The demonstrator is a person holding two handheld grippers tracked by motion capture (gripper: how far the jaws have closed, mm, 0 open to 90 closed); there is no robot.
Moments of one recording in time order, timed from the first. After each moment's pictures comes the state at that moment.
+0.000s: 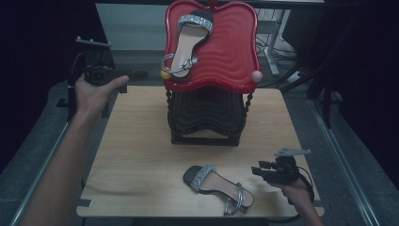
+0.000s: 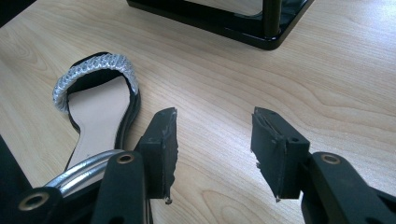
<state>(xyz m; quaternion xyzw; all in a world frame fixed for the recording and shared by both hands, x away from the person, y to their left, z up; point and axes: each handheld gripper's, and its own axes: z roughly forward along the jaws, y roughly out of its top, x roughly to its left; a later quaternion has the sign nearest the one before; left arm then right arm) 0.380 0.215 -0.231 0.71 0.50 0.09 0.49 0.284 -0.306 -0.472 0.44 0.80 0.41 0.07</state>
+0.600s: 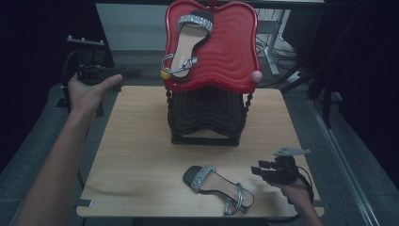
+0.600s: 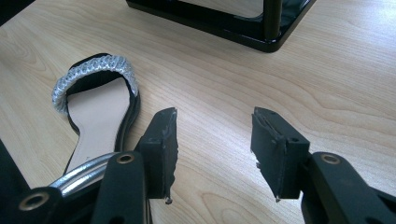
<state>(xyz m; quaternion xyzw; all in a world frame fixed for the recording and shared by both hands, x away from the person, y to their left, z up) 0.377 0.227 -0.227 0.70 0.50 0.11 0.49 0.285 -0.304 -0.470 0.44 0.80 0.41 0.07</state>
